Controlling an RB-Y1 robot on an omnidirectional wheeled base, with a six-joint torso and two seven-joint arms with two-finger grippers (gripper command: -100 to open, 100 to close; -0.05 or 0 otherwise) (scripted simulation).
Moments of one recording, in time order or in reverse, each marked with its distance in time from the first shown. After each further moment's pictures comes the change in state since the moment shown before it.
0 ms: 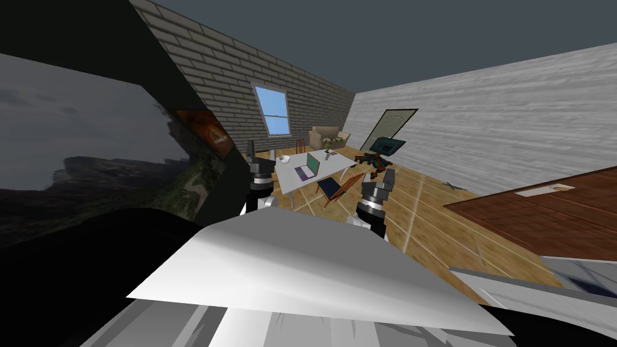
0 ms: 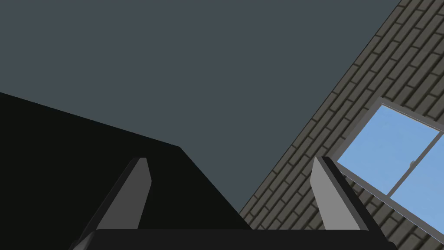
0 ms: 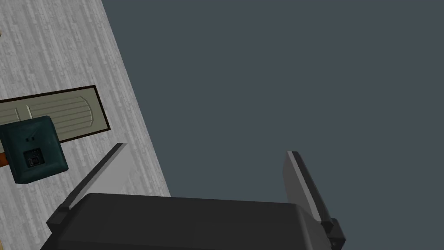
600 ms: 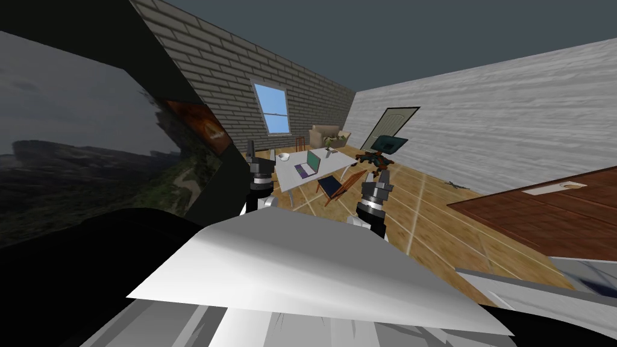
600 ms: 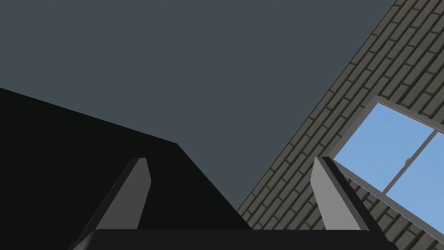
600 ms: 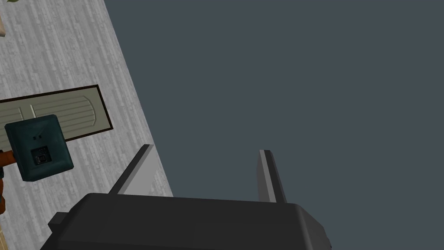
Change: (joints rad) left arm 0.000 0.000 0.000 0.000 0.000 0.000 0.000; right arm 0.000 0.000 0.000 0.000 0.000 0.000 0.000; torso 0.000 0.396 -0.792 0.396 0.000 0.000
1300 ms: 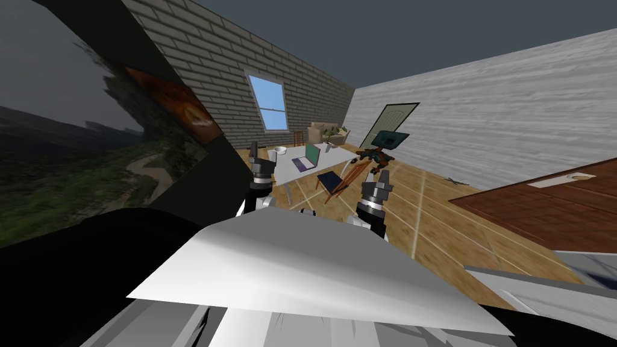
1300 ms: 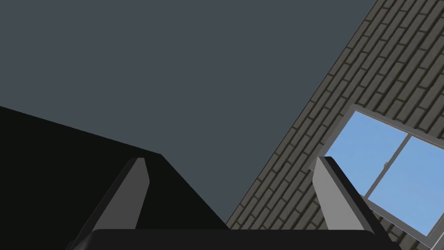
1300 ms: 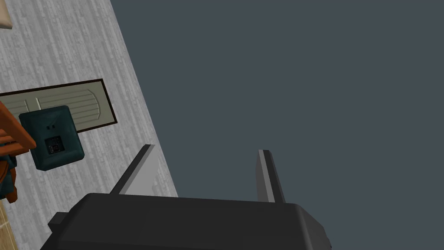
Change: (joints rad) left arm -0.013 0.081 0.031 0.030 0.015 0.011 0.007; right arm 0.000 0.000 0.000 0.000 0.000 0.000 0.000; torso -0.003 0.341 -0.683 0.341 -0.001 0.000
